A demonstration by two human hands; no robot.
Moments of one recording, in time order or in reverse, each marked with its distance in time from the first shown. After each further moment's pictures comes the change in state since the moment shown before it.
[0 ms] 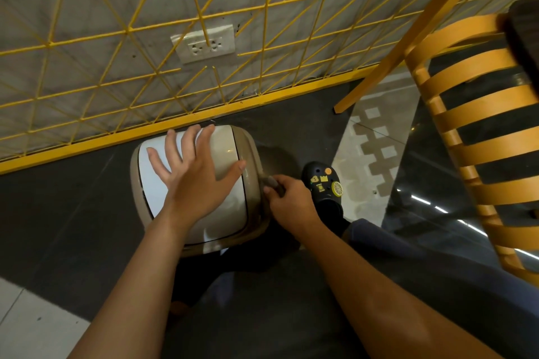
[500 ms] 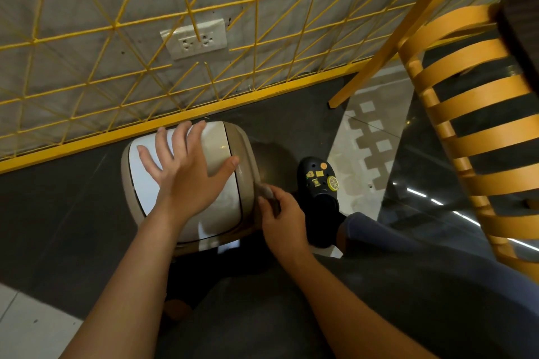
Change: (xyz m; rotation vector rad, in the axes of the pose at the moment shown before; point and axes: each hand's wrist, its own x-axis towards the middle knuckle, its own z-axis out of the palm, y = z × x) left_hand 0.000 0.002 -0.001 0.028 0.033 0.004; right_hand -0.037 0.012 0.020 0.113 0.192 -0.125
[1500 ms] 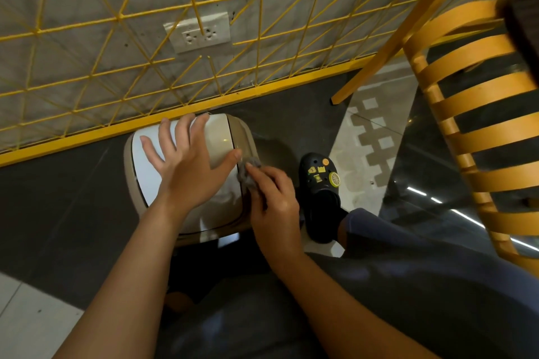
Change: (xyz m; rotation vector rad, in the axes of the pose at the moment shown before) left_hand 0.002 -0.004 0.002 -0.032 0.002 0.014; right_hand -0.008 -0.009 0.014 -0.182 0.211 -0.473
